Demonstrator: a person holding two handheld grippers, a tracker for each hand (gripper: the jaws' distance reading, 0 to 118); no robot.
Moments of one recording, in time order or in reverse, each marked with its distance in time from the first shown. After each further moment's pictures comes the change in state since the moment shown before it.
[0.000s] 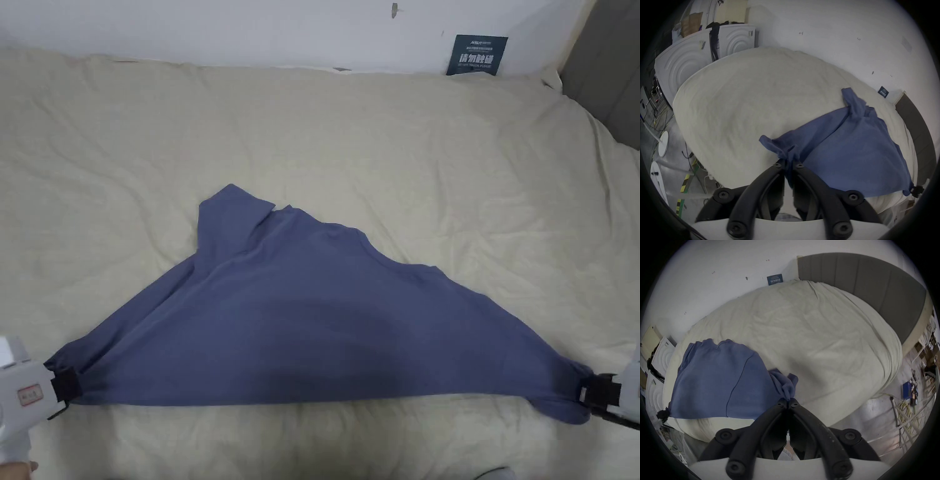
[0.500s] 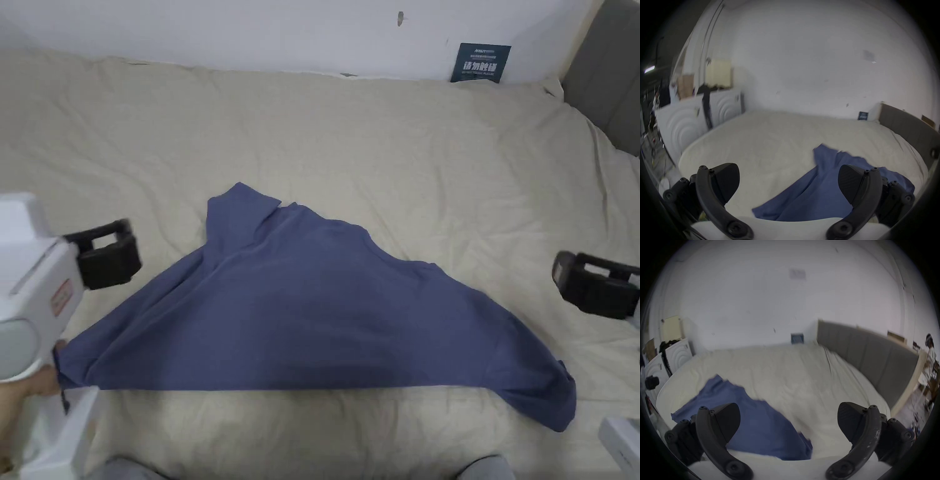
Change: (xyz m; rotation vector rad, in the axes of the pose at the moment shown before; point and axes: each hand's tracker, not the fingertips) left arm 0.083 0.049 0.128 0.618 -0.093 -0.279; right arm -0.076 0.034 0.139 0.645 0.078 0.263
